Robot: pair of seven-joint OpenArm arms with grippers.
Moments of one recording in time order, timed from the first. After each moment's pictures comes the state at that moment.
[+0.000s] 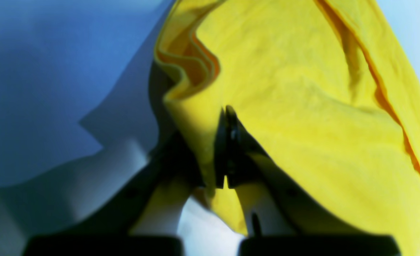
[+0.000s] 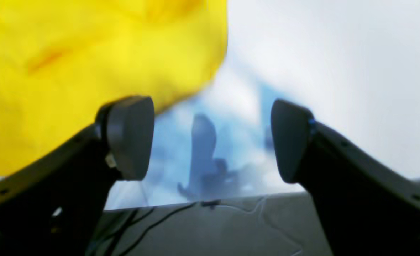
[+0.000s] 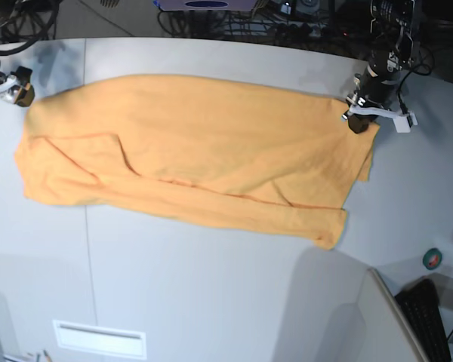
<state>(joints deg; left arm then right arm) 21.9 -18.6 -8.1 73.2 -53.7 -6.1 11.4 -12.8 0.7 57.3 90.6 22.9 39.9 -65.2</state>
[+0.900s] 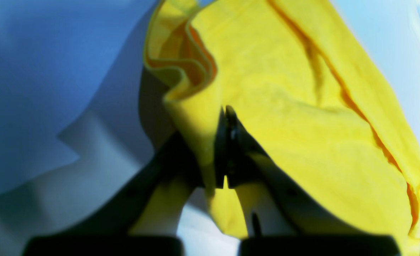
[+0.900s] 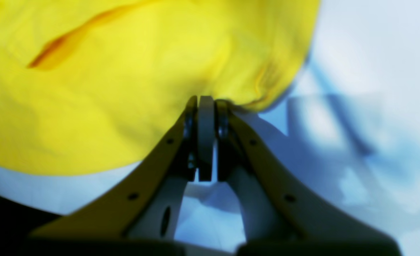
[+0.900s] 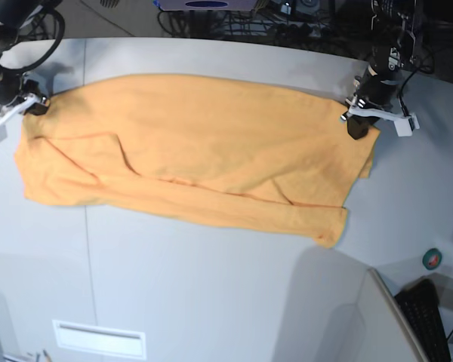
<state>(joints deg) 24.3 -18.6 -8.2 81.0 -53.7 -5.7 12.6 -7.4 6.9 47.6 72.3 24.0 39.9 -62.5</state>
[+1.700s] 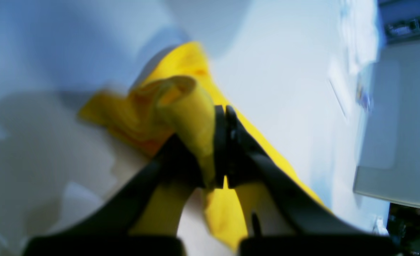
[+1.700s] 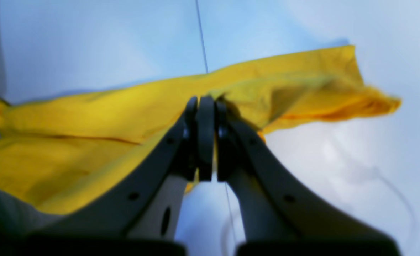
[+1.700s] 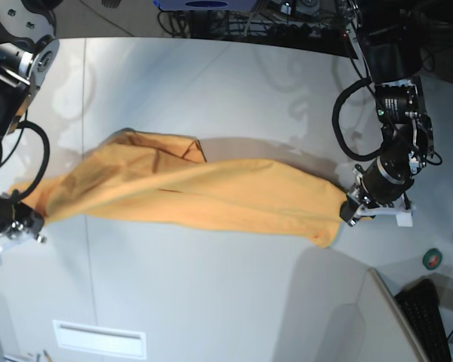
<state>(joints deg) -6.9 -10.2 -23.9 68.1 -49.0 -5.7 42.0 19.6 12.6 28.8 70.4 24.0 13.1 -71.5</state>
